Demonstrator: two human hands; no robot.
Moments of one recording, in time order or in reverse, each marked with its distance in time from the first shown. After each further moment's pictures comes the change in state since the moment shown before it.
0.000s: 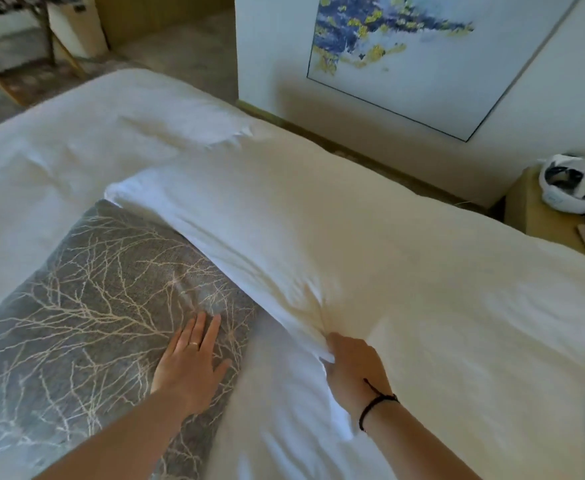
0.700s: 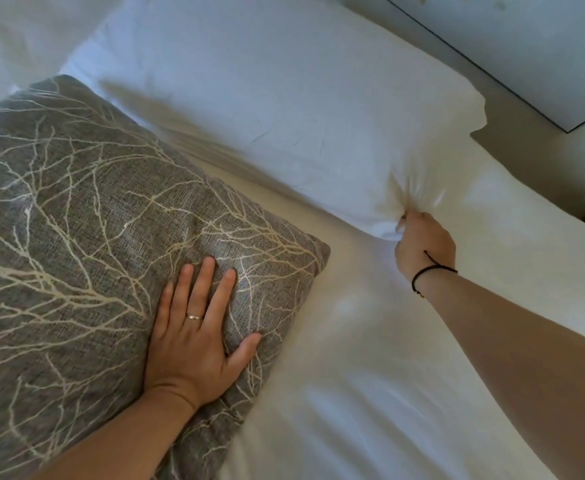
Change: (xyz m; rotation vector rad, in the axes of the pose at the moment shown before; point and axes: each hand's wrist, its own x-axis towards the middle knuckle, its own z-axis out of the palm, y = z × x) left_hand 0.093 -0.017 0.080 -0.147 0.525 -0.021; right_hand 0.296 0.027 0.028 -0.292 0.363 0.039
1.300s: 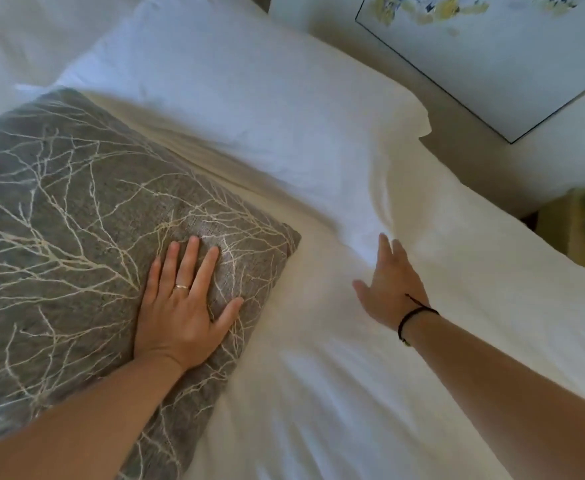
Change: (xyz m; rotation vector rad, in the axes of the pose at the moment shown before) left_hand -0.002 0.008 -0.028 0.027 -0.077 -0.063; right_hand -0.118 0.010 -0.062 0.040 -0.325 0.022
